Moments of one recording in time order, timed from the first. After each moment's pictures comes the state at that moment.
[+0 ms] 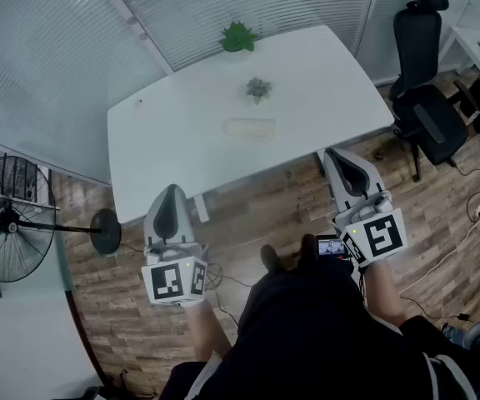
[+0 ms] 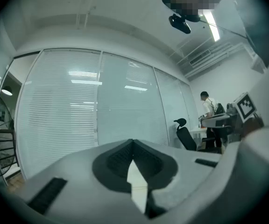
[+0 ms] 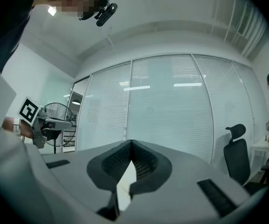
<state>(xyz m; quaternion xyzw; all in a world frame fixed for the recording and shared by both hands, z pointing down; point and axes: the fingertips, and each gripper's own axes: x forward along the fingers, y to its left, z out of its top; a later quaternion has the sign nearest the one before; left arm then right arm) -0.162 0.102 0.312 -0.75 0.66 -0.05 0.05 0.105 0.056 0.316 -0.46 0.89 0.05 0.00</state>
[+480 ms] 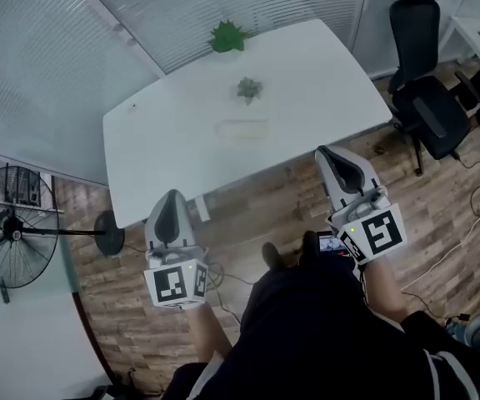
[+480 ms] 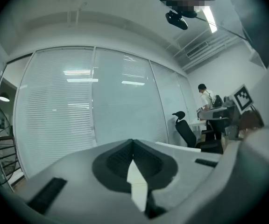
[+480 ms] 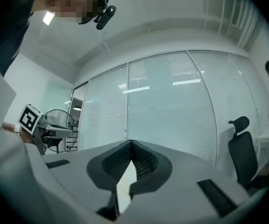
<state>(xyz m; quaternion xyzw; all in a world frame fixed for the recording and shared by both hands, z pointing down) -0.134 0.083 0.327 -0.75 0.66 -0.09 0.05 0.122 0.034 0.321 -0.44 0.90 0.03 0.03</state>
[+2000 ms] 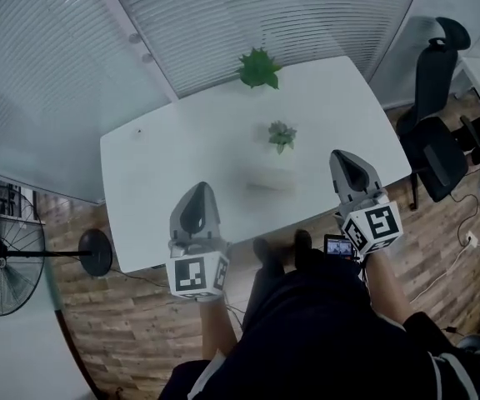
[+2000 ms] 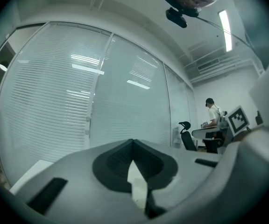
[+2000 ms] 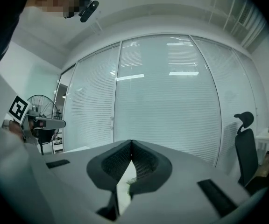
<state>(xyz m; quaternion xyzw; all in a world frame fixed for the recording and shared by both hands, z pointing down) -0.208 -0.103 0.353 -0.78 0.62 -0.01 0.00 0.042 -0.160 0.364 -0.49 0.87 0.00 -0.03</state>
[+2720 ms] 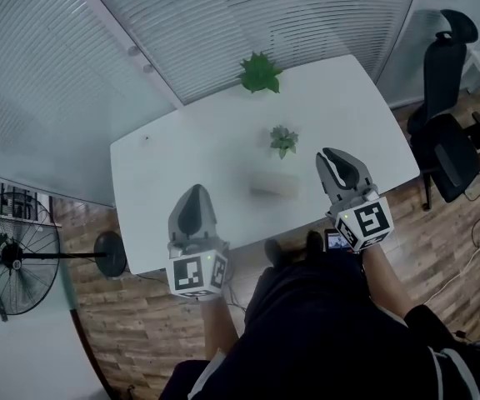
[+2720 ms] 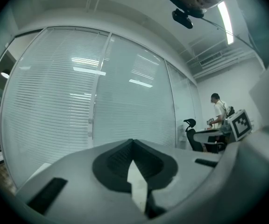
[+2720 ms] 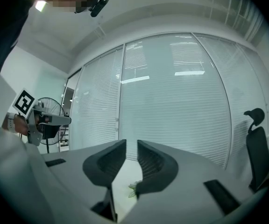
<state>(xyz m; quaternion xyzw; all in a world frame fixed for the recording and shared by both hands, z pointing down) -0.203 -0.115 0.350 -0.76 0.65 -0.03 0.00 0.034 -0.177 0.377 -0.45 0.89 0.01 -0.01</state>
